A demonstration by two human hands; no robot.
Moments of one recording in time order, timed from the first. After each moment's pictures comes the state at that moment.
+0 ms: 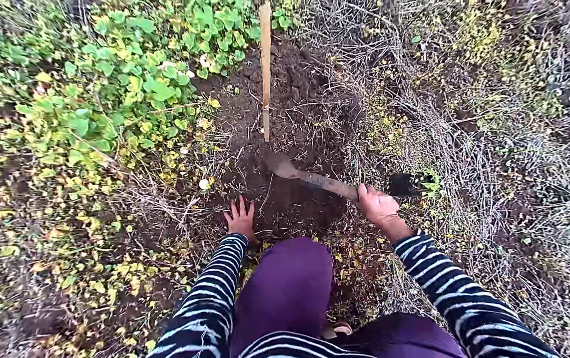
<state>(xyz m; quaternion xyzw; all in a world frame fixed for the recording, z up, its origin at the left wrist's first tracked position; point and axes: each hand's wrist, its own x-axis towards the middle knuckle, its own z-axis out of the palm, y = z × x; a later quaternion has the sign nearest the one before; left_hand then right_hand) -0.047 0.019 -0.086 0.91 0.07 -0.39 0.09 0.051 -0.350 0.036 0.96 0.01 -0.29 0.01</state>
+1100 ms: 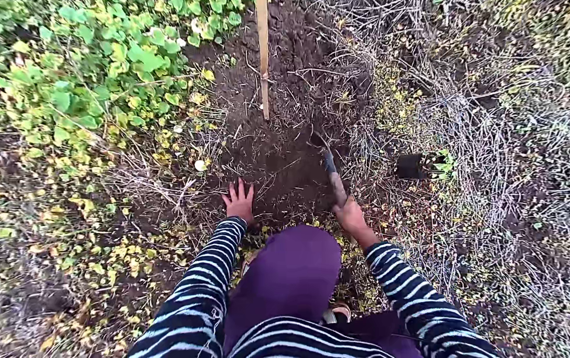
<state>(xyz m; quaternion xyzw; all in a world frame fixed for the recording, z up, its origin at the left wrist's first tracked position) -0.057 0.021 -0.091 0.93 0.06 -0.36 0.09 -0.026 -0.307 -0.025 0.87 -0.25 -0.34 -0.24</state>
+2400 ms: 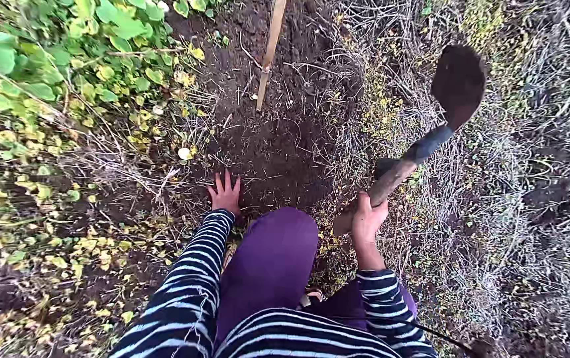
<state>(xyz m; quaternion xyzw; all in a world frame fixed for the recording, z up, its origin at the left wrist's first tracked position) -0.051 0.020 -0.081 0.92 0.07 -0.35 0.15 -0.036 -0.282 0.078 0.81 -0.36 -0.07 -0.45</state>
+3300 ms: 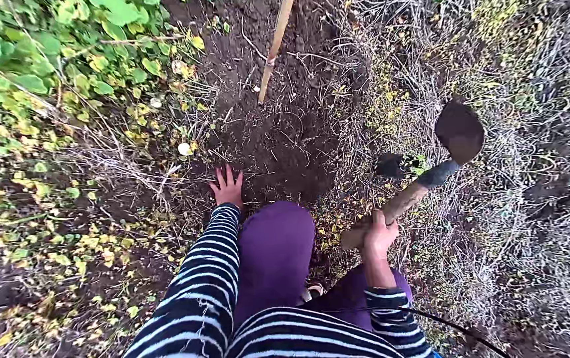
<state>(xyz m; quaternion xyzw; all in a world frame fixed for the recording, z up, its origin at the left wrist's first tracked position) -0.049 0.012 -0.087 0.92 0.11 -0.33 0.17 -0.071 -0.298 0.086 0.74 -0.45 -0.03 -0.50</state>
